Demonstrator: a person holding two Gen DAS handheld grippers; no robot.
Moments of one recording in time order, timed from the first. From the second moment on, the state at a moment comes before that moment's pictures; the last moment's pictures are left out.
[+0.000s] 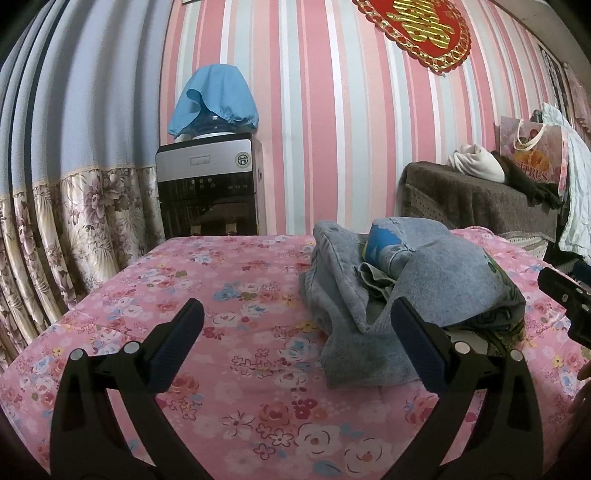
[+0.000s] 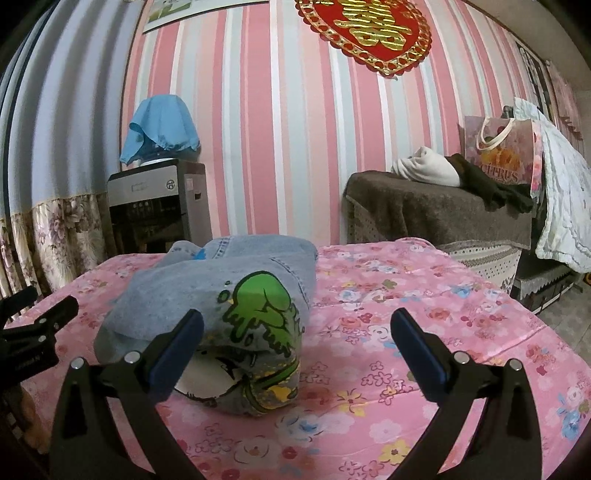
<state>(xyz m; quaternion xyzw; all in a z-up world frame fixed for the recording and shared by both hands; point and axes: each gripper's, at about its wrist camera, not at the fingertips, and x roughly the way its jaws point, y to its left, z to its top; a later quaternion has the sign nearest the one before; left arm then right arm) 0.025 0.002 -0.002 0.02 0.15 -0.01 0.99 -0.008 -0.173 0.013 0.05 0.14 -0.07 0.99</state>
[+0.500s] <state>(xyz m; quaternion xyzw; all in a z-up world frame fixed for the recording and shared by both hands) 0.023 0.006 -0.001 0.02 0.15 -0.02 0.99 -0.008 -0.173 0.013 0.05 0.15 -0.07 0.99</state>
